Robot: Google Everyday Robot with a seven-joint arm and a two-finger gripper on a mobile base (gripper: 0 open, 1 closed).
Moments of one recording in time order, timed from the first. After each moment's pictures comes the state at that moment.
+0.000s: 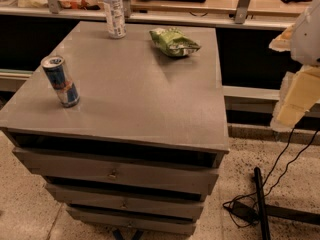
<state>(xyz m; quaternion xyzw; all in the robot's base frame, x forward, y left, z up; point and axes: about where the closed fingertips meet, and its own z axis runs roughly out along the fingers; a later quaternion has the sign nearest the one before) 0.438 -0.217 0.976 -0.60 0.78 -0.03 0.16</state>
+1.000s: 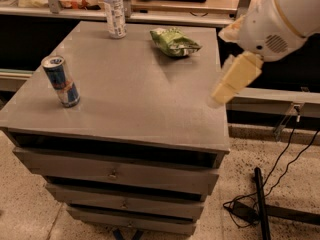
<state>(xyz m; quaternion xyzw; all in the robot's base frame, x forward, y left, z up) 0.488 -0.123 0.977 -0.59 0.75 0.09 0.29</state>
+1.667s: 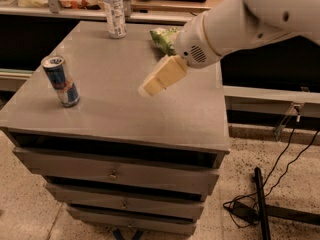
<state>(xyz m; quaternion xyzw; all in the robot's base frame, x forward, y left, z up) 0.542 -0.010 0.954 -0.53 0.73 0.18 0.38</state>
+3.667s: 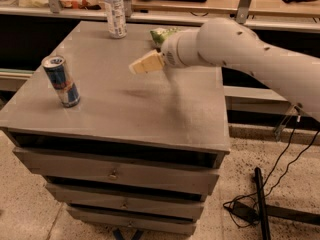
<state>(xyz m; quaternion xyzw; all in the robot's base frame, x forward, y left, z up) 0.695 0.004 0.895 -0.36 0.77 0.14 0.51</state>
